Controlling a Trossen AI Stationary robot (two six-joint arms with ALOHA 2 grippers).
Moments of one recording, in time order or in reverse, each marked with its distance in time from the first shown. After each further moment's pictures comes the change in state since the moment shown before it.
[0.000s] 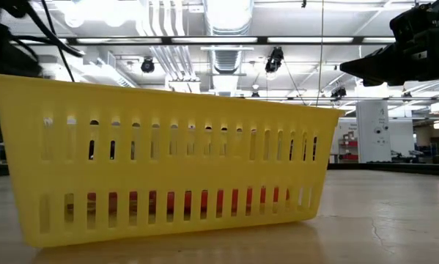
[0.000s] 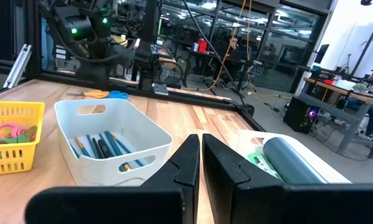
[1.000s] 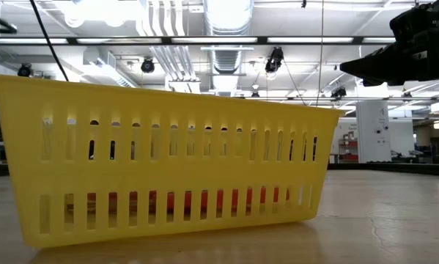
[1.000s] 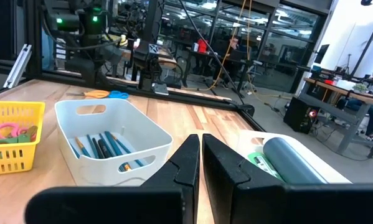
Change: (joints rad) left arm -0.225 -0.092 -0.086 0.128 0.034 -0.228; right arm 0.000 0.000 0.000 0.000 0.000 0.000
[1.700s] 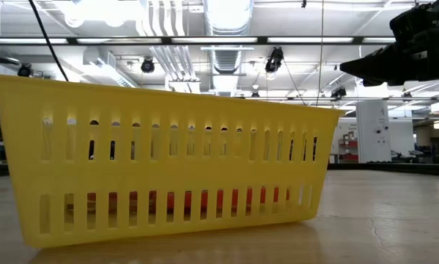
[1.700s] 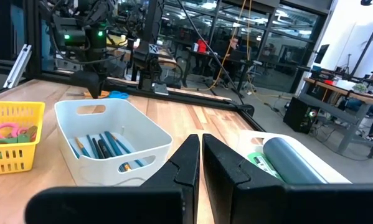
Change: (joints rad) left arm 0.000 0.000 -0.153 0.177 -0.046 0.041; right arm 0.000 0.000 0.000 0.000 0.000 0.000
